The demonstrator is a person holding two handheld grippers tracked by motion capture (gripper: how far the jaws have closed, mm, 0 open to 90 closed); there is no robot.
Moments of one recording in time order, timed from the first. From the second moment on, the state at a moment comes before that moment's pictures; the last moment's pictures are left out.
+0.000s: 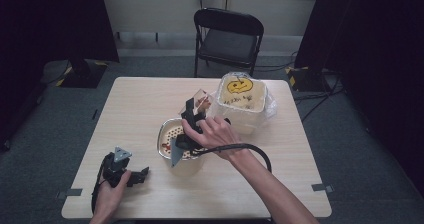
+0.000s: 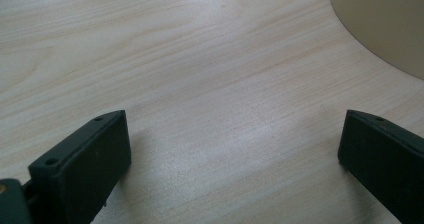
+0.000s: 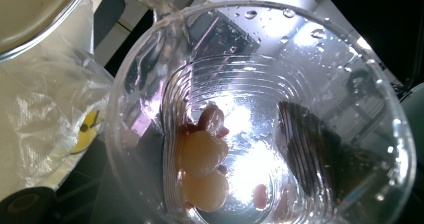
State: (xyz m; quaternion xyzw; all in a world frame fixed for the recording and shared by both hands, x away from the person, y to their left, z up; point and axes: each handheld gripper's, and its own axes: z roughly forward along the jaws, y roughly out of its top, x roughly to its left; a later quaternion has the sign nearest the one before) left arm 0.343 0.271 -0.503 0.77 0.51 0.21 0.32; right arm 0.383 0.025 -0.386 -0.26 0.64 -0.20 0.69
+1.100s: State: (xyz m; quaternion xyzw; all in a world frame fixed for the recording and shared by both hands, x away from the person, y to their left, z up) left arm 0.344 0.271 -0.503 0.77 0.51 0.21 0.32; right arm 0.377 0.024 -0.389 -0.30 0.62 -0.24 0.68
